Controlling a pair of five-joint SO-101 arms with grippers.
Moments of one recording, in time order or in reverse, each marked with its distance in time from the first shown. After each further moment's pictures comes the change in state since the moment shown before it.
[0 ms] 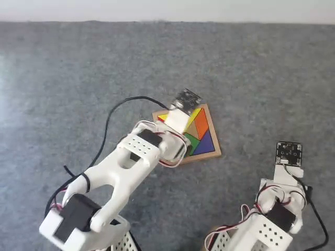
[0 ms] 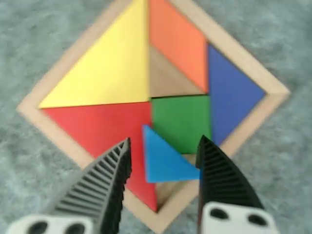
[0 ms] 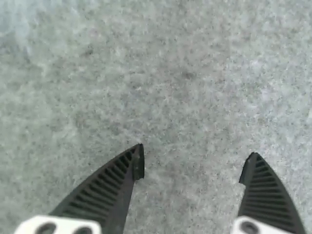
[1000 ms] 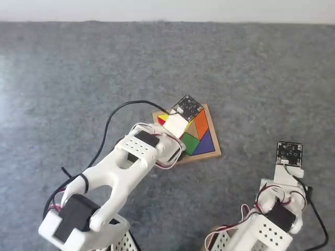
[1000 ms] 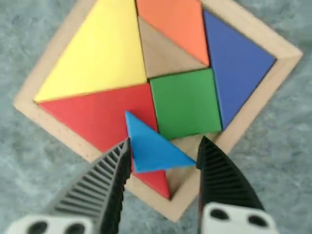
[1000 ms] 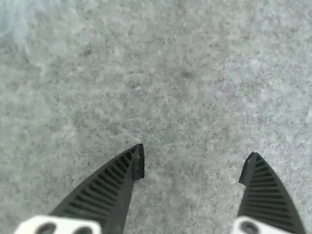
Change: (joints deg) left arm -1.4 -0.3 2.0 0.6 -8.3; right arm 0.2 0.0 0.0 0.0 0.0
